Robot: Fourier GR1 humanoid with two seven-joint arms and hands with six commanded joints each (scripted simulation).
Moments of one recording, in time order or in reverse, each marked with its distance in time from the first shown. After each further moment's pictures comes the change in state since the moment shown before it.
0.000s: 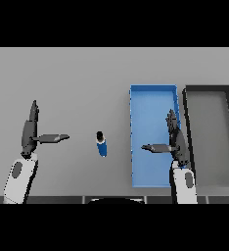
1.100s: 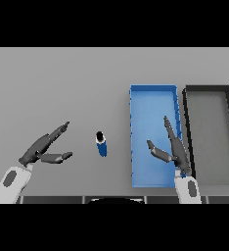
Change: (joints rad) left arm 0.088 0.234 -0.182 -0.166 0.052 -0.512 -0.107; right arm 0.112 -0.119 0.125 -0.137 0.179 0.054 -0.063
